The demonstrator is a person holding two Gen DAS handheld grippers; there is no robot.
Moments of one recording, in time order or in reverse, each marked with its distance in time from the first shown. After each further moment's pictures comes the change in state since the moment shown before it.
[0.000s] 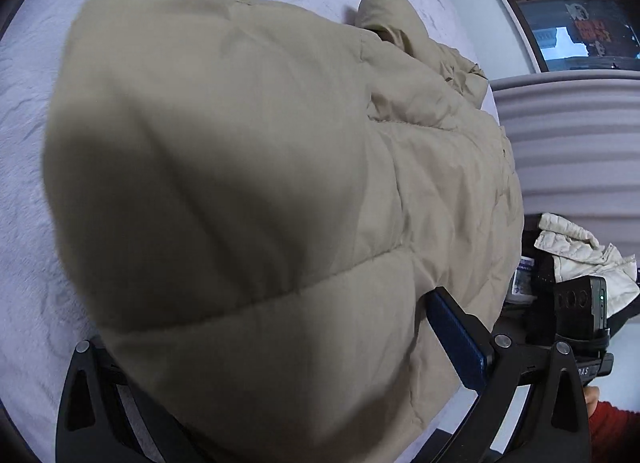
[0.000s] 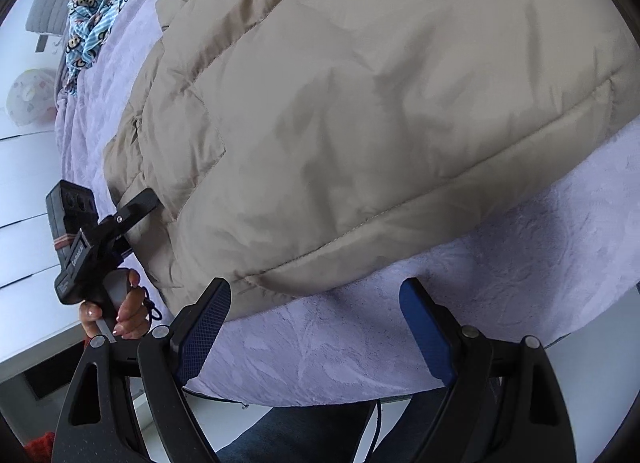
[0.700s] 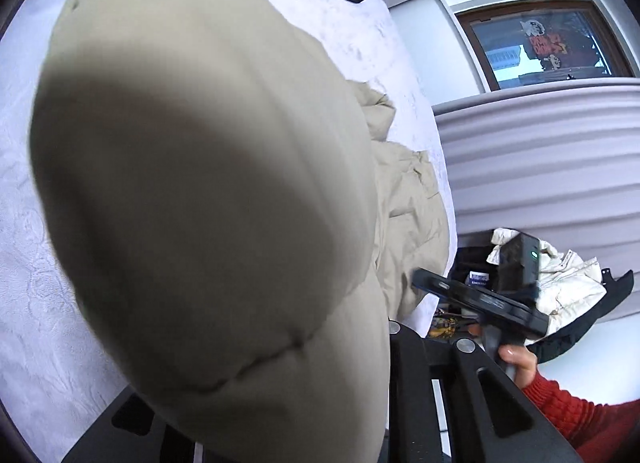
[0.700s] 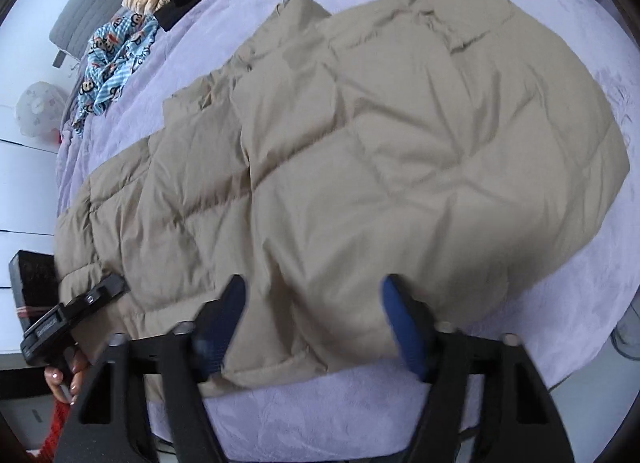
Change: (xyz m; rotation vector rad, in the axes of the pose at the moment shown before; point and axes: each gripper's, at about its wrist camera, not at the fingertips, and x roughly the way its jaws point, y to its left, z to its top) left arm -0.053 -0.097 -0.008 0.033 -0.126 -0.123; right arm -0.068 -0.008 0.050 -0.097 -0.290 -0.088
